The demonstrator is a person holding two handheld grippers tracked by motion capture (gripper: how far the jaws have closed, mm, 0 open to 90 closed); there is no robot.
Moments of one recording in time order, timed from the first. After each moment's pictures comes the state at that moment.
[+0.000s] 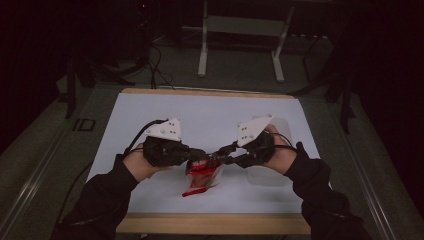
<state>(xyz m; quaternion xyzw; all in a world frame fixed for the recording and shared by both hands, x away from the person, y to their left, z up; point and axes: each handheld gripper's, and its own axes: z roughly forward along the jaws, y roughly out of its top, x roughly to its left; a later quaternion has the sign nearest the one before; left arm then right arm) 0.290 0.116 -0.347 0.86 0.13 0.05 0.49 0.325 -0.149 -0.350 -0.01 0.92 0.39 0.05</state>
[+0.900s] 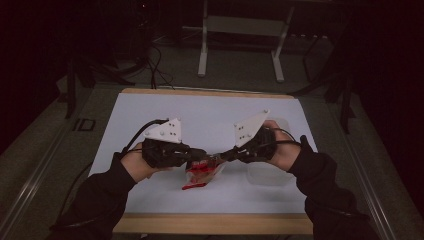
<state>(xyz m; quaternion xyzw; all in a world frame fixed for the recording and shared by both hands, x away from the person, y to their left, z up) 0.281 0.114 -0.333 0.87 0.11 0.07 0.48 0.318 -0.142 -0.325 -0.05 0.94 0.34 0.05</state>
